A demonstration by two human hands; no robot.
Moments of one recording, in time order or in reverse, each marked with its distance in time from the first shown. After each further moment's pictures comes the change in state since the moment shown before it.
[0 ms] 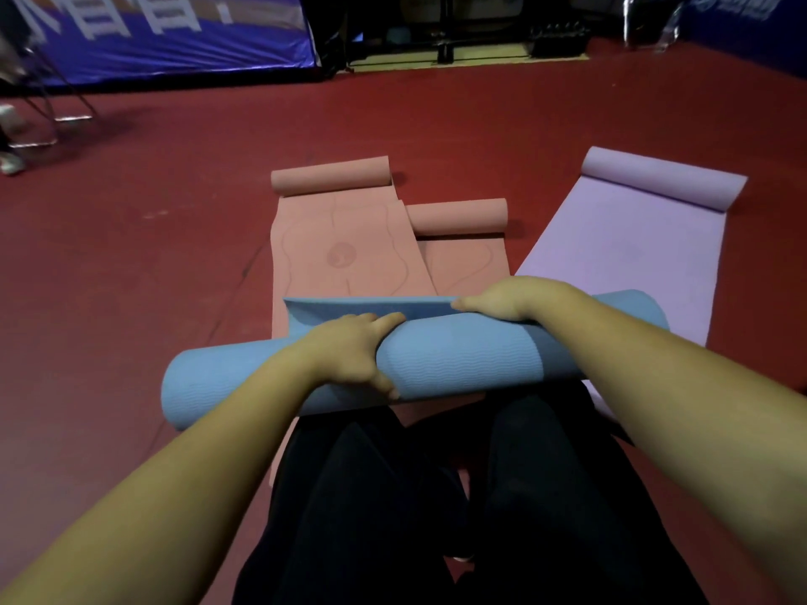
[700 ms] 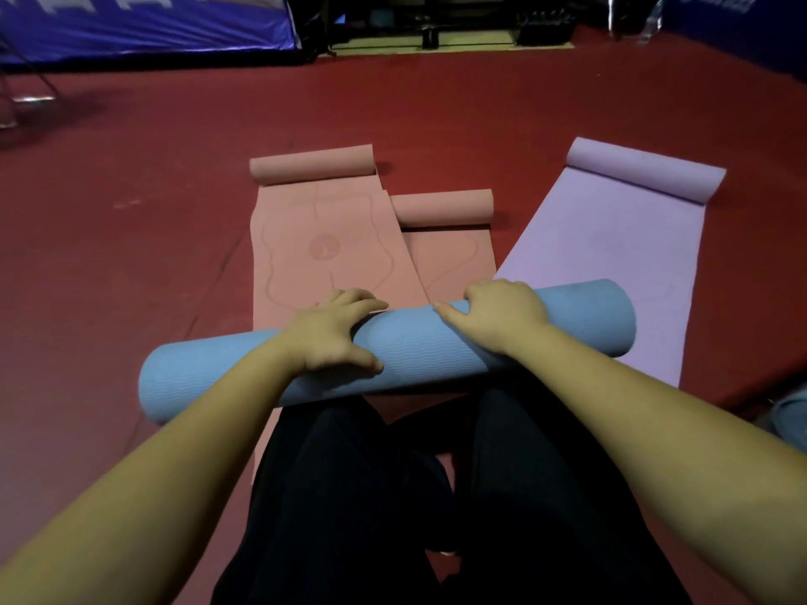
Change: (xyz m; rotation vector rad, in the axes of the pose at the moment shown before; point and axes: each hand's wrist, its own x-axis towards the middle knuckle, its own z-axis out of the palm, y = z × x) left_hand 0.016 -0.019 0.002 -0.175 0.069 0.010; right_hand 0.004 0.008 0.047 -0.164 0.571 -0.078
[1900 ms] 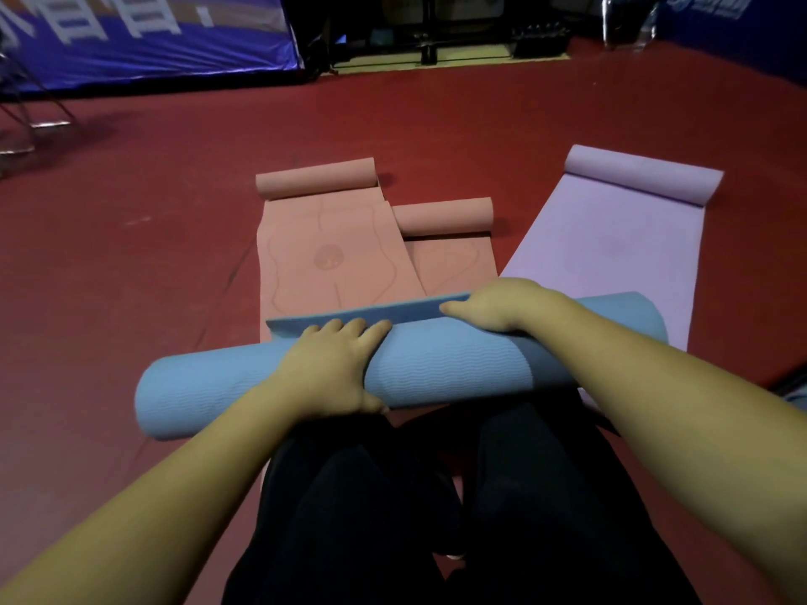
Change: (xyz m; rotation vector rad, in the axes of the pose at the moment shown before) left_hand -0.046 0.038 0.015 0.509 0.128 0.023; right_hand 0.001 0.000 -0.046 0.033 -0.447 0.059
